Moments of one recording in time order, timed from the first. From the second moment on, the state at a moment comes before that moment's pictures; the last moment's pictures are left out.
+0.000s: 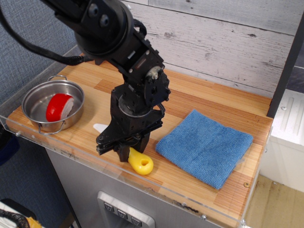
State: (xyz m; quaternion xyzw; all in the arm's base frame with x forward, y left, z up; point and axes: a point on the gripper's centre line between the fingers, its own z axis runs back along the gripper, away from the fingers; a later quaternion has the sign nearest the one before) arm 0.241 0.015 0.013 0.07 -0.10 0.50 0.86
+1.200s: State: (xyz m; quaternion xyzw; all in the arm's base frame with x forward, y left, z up) arm 0.329 0.036 0.103 -0.03 -0.17 0.47 0.86
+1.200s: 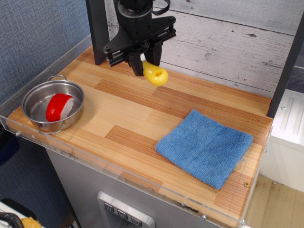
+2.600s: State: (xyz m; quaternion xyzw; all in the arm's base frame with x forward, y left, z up) arm 0.392 0.035 0.015 0.02 -0.14 0.48 0.87
